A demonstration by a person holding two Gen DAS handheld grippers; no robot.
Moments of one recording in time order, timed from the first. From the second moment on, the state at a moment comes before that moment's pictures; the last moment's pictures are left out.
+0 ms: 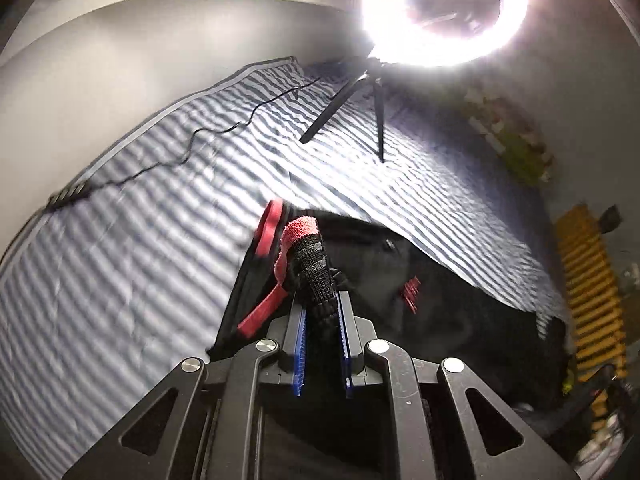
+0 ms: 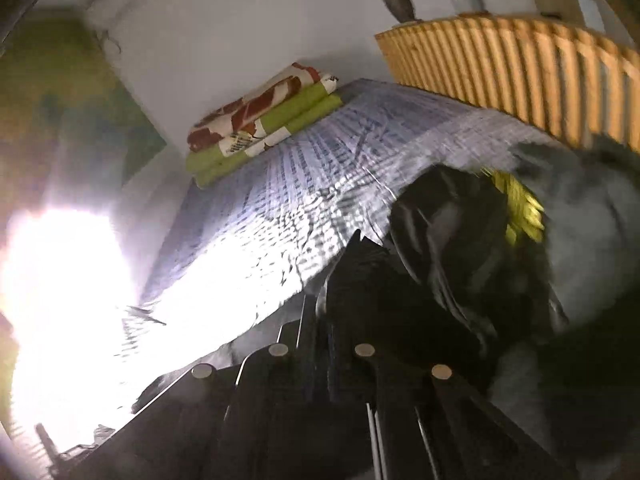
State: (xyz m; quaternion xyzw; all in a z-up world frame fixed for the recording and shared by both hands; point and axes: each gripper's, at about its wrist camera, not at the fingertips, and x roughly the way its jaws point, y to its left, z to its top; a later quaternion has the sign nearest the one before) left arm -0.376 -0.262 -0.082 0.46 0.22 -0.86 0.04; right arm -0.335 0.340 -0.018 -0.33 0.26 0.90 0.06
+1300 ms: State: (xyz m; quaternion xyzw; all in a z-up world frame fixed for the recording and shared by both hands) left arm -0.480 -0.274 -0.144 0.49 0.14 -0.86 0.04; right arm -0.402 0.238 -0.135 -0.47 0.02 0.88 -0.09
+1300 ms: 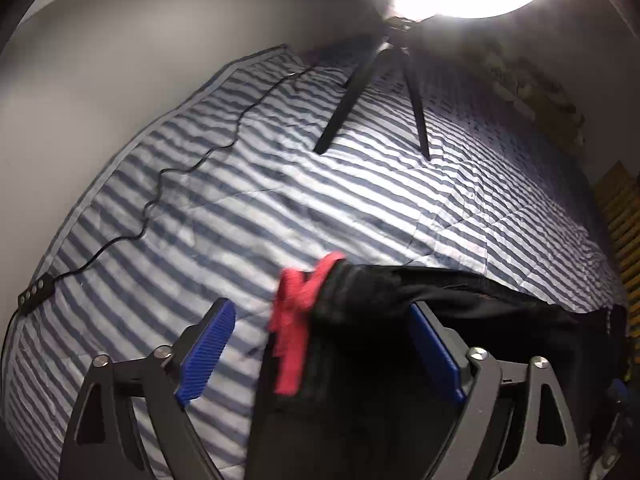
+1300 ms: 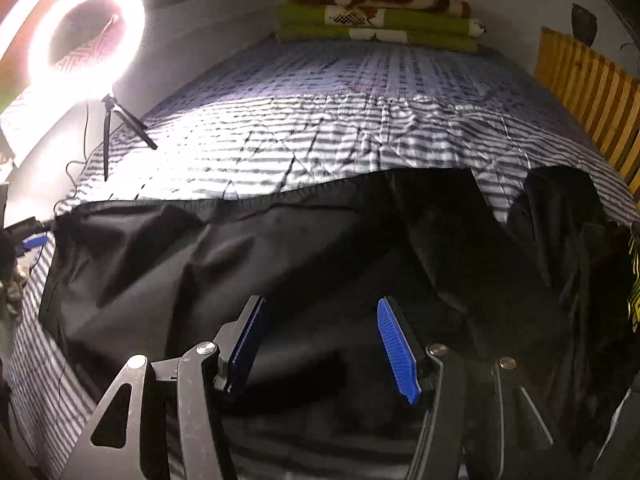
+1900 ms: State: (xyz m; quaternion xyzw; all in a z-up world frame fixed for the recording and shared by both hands) left arm -0.467 -0.242 -0.194 0.53 0.11 -0.84 0.03; right arm -0.367 0.291 -0.197 -0.50 0.27 0.82 -0.09
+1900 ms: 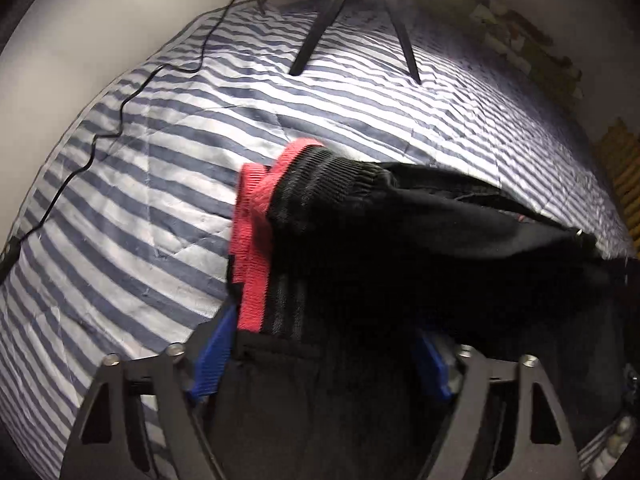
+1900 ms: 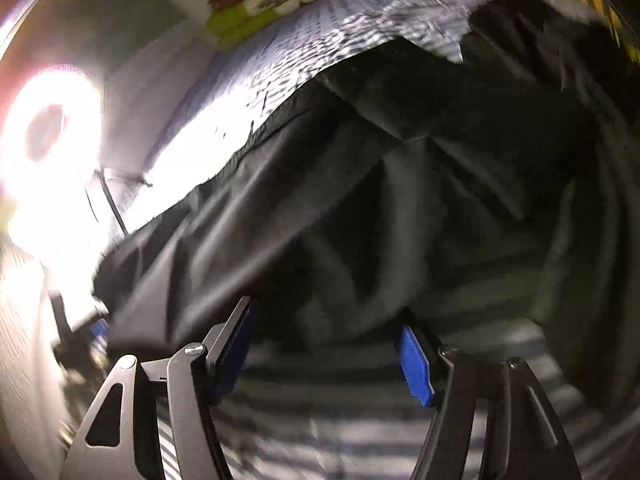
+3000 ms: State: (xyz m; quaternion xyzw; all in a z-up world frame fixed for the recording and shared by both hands) left arm -0.223 -0.329 -0.134 0.57 0.15 -0.81 0.01; right arm -0.205 0.238 -0.163 -0.57 0.13 0.80 -0.13
